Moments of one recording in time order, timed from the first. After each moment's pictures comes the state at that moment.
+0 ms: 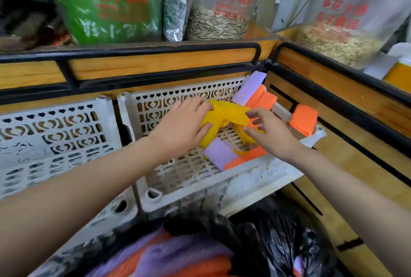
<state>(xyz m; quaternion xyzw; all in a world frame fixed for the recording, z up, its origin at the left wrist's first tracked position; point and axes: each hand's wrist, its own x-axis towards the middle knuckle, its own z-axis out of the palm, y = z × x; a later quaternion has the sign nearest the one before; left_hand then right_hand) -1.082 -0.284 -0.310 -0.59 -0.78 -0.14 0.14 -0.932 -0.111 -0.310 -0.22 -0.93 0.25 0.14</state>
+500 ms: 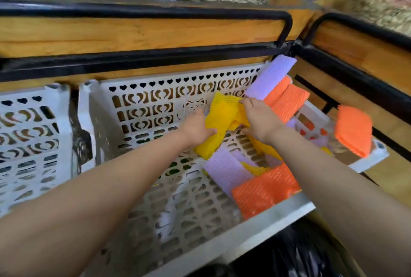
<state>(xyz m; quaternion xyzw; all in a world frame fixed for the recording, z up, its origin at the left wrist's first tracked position) -1.161 -0.156 -0.411 -0.36 -0.86 -0.28 -0.24 -1.062 -0.004 -0.396 -0.20 -0.98 0.00 0.00</state>
